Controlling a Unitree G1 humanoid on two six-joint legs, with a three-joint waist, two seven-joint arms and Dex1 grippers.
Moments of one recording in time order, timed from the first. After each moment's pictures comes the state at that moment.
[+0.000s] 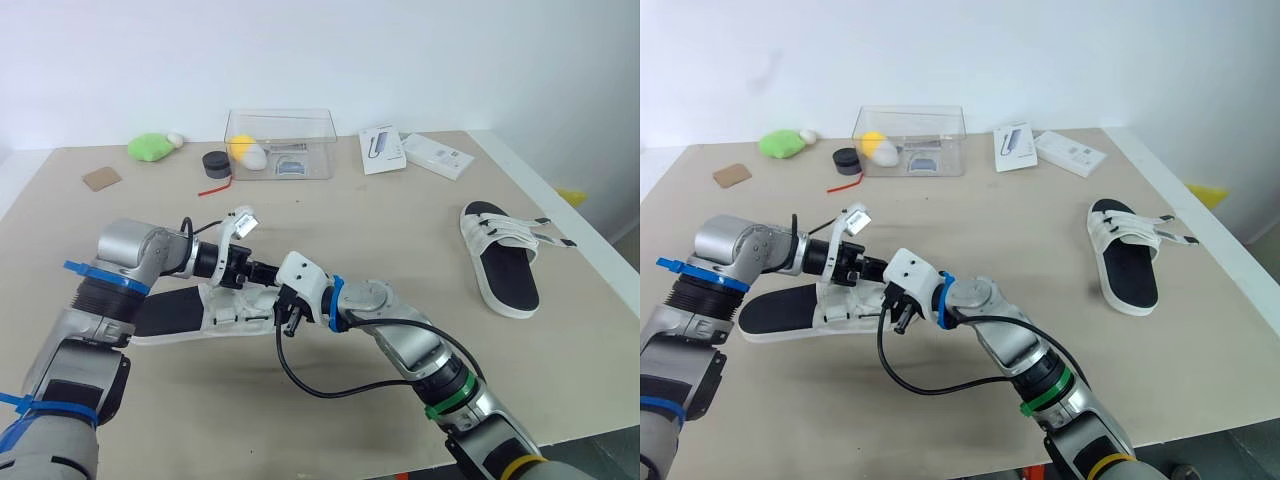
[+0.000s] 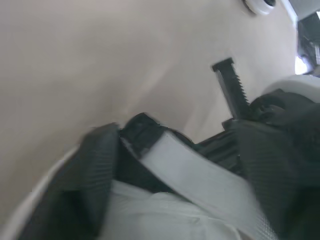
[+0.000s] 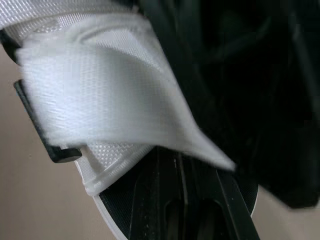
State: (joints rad) left arm -0.88 0.61 -0.25 0.31 -0.65 1.23 -0.99; right arm -0.59 -0.21 0.51 -0.13 0.05 0.79 0.66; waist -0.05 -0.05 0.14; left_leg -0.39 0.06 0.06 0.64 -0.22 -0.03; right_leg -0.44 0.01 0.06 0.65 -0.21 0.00
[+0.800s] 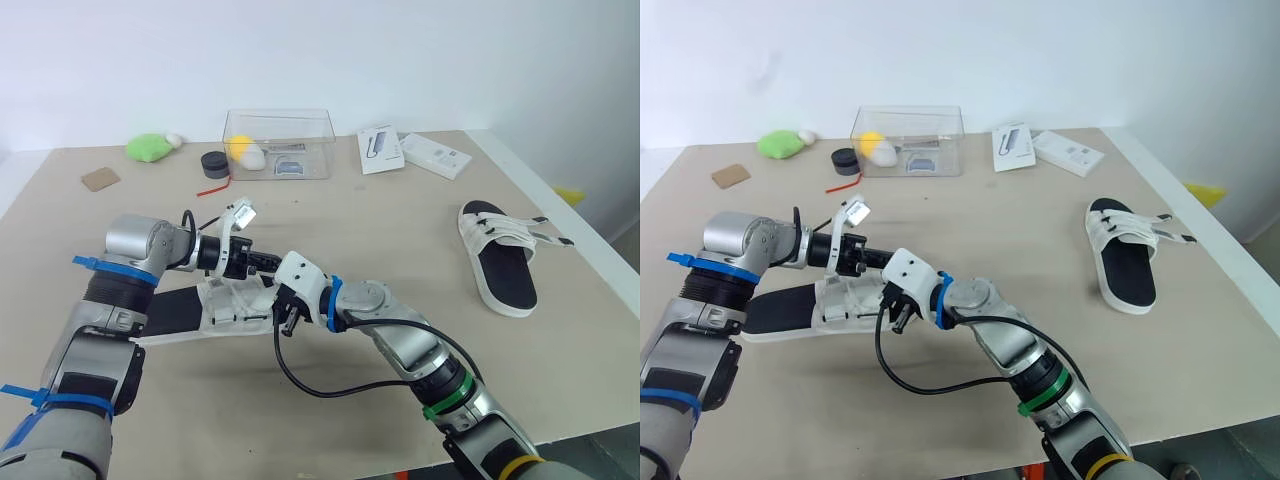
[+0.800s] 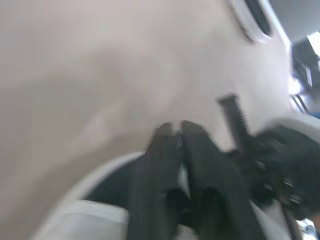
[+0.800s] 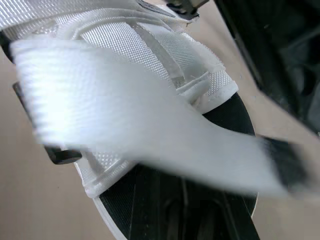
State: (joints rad) left arm -0.95 0.54 -0.13 0.50 -0.56 1.20 -0.98; right arm -0.59 -0.20 0.51 -0.13 0.05 0.78 0.65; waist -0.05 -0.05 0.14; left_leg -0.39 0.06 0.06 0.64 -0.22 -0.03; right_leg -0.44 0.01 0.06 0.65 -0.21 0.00
